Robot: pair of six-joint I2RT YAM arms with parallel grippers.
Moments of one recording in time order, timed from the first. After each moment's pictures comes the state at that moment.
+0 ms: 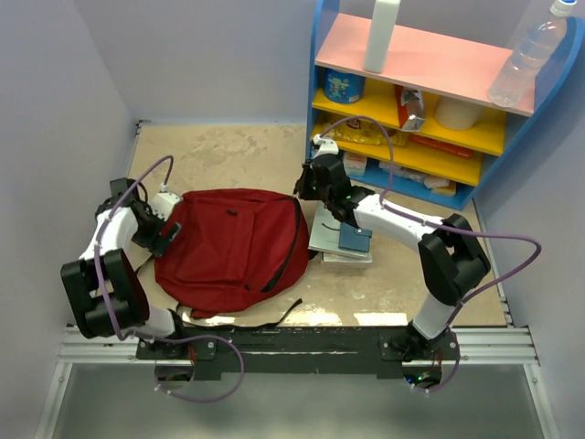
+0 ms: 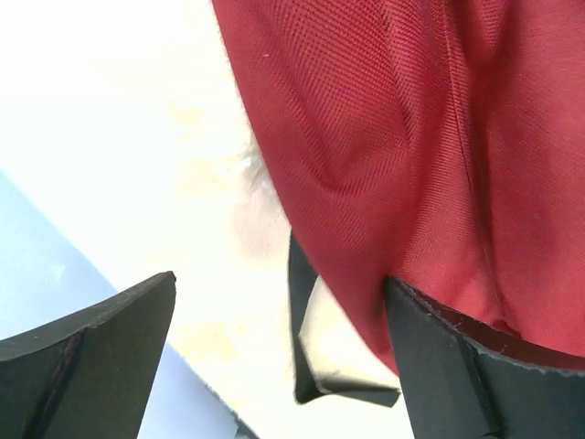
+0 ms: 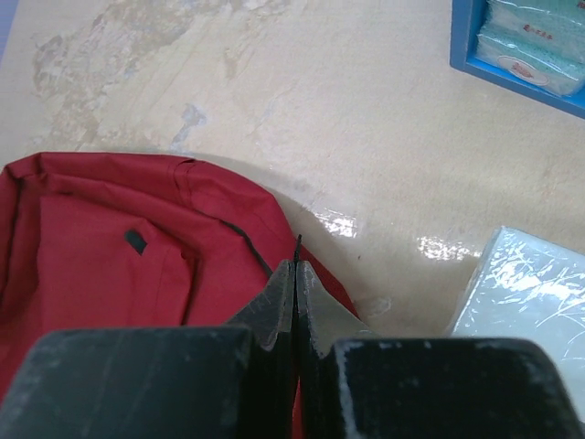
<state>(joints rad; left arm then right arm) 0.33 1.41 0.90 -0.70 0.08 0.84 0.65 1.72 1.18 0.05 0.17 0.51</state>
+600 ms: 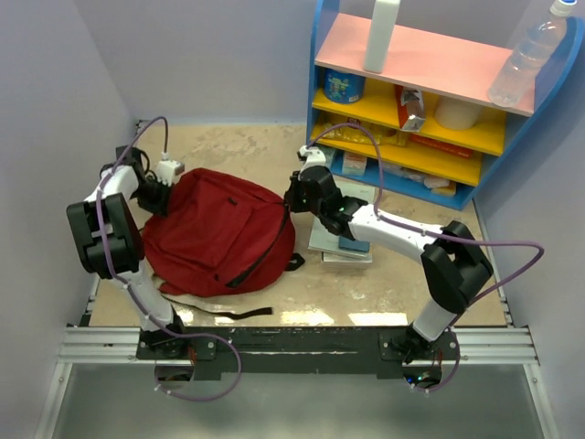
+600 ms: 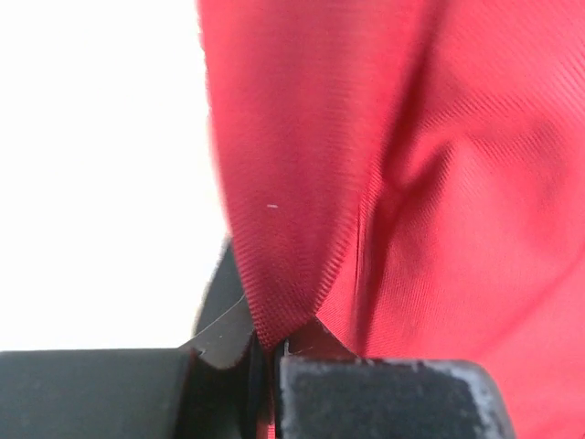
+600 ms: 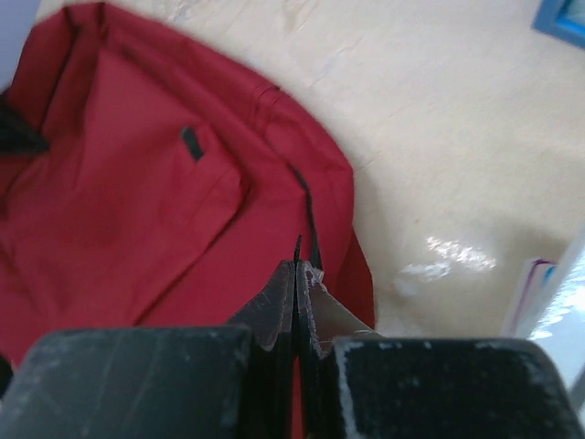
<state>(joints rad) 0.30 1.87 1.32 -0.77 0.28 0.72 0.76 1.67 1.14 0.06 0.20 0.51</state>
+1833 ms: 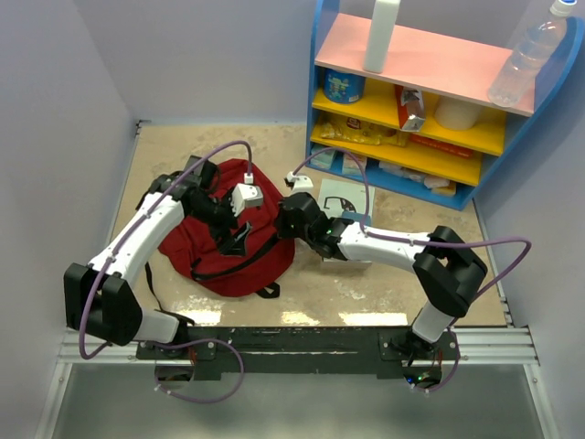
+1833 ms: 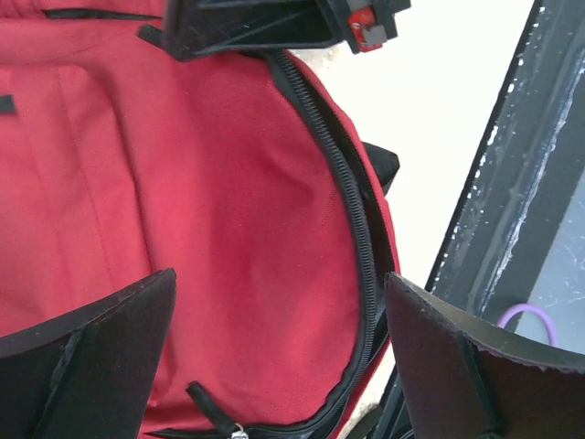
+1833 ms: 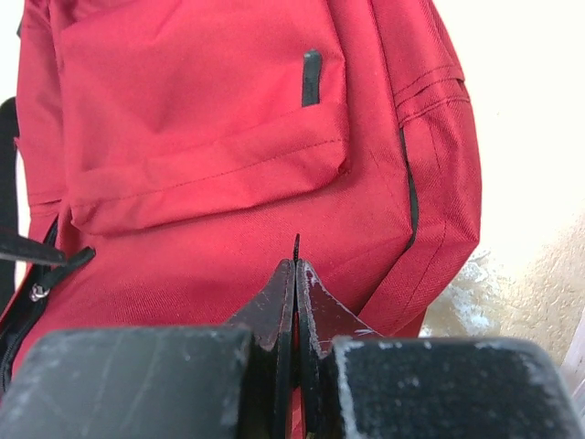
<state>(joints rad) -0.30 1.39 1.18 -1.03 0.64 0.72 0.92 1.68 1.05 0.06 0.27 0.65</state>
